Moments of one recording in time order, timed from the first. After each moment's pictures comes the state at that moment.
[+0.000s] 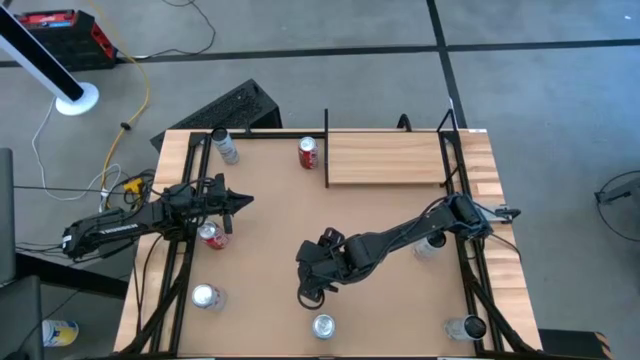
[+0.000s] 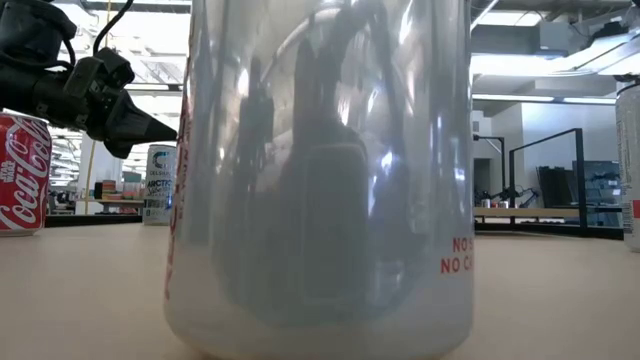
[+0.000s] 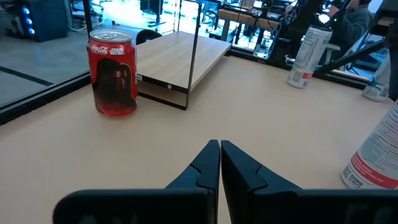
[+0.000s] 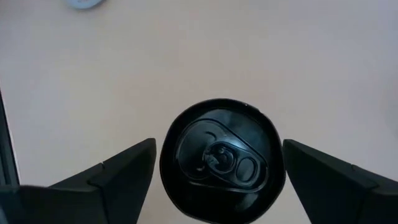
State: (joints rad) left arm 0.29 0.12 0.02 0.00 -0.01 -0.18; right arm 0.37 2.11 1.95 -0.89 0.35 0.69
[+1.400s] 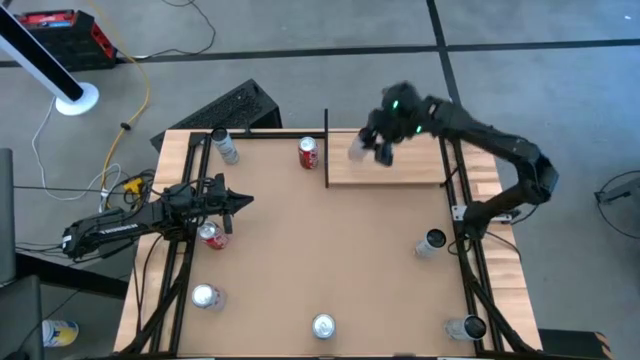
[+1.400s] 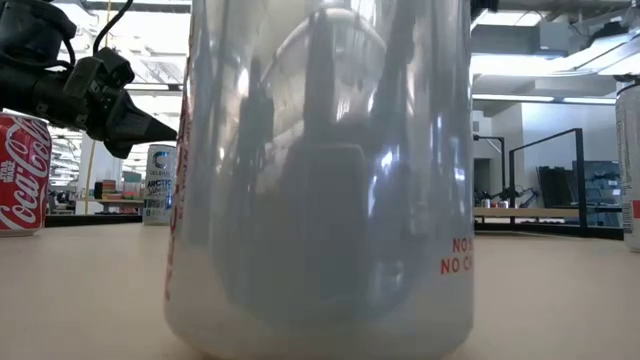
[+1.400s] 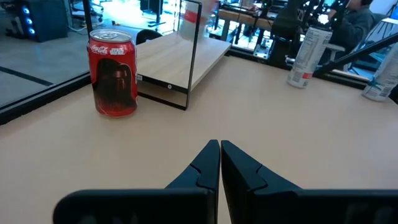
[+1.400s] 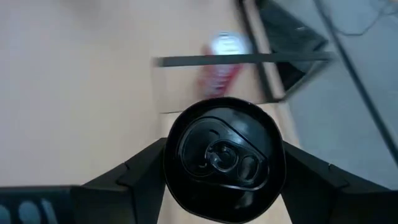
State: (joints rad) left arm 0.29 0.12 0.02 0.00 -0.01 -0.18; right arm -0.54 1.43 1.41 -0.75 -0.16 -0.38
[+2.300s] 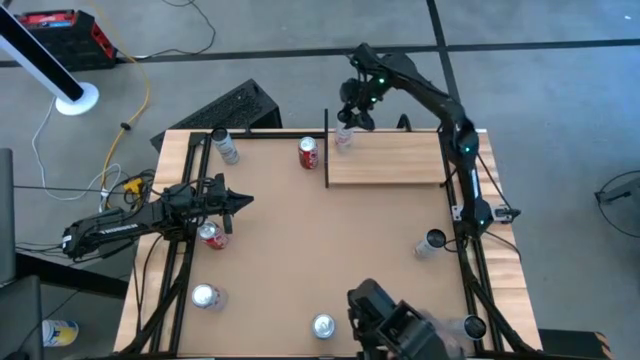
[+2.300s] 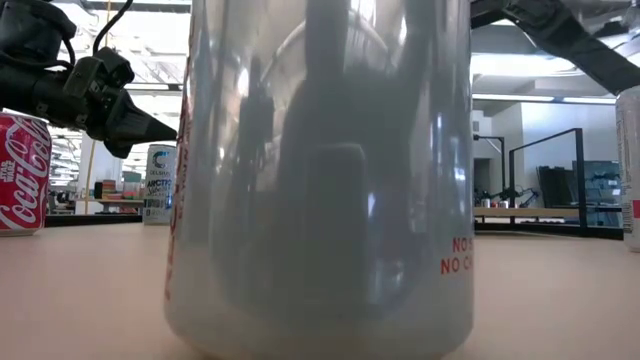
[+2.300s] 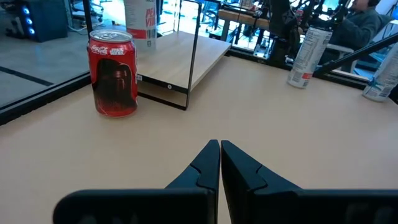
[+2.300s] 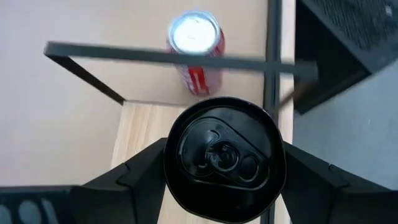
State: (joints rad) left arm 0.29 0.12 0.02 0.00 -0.01 -0.18; right arm -0.81 2.17 2.29 -1.28 -0.51 -0.82
